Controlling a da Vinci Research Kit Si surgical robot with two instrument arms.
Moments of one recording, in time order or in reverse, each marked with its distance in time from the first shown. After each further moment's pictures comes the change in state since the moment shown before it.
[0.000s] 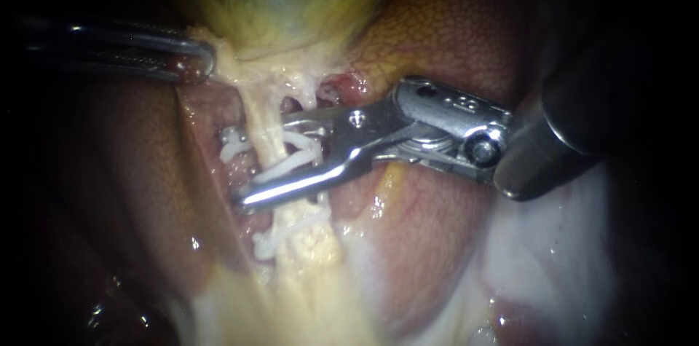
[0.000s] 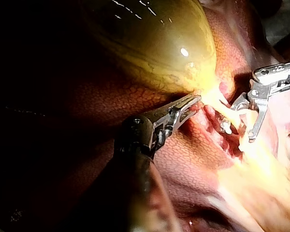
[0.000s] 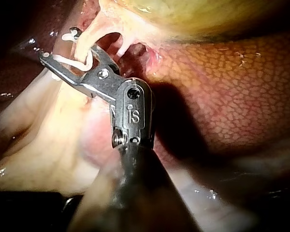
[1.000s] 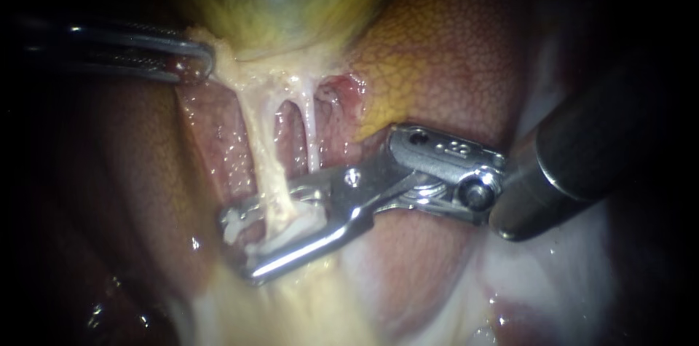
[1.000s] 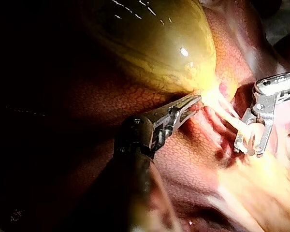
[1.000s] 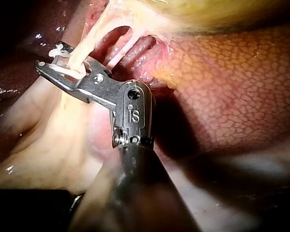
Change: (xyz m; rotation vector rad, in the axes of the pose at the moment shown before) right arm -0.002 -0.001 0.001 0.032 -0.021 0.089; left arm 0.000 0.000 0.000 0.000 0.000 0.000
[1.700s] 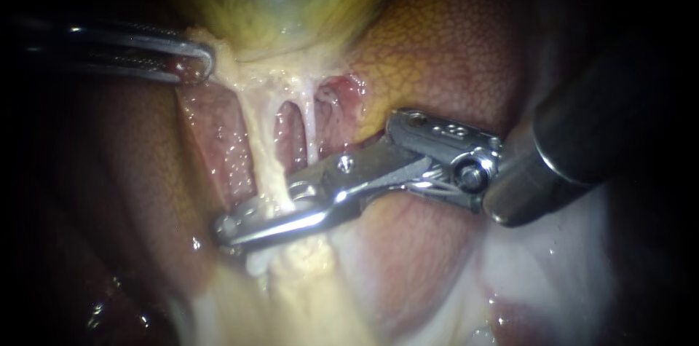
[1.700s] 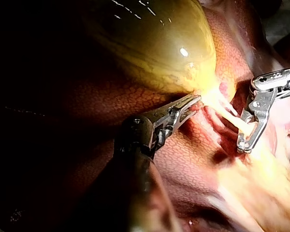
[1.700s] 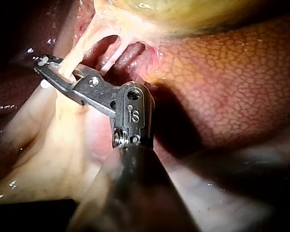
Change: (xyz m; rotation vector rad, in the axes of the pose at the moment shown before) right arm 0.000 0.001 -0.001 -0.018 0.009 0.105; left arm 0.000 0.000 0.000 0.000 0.000 0.000
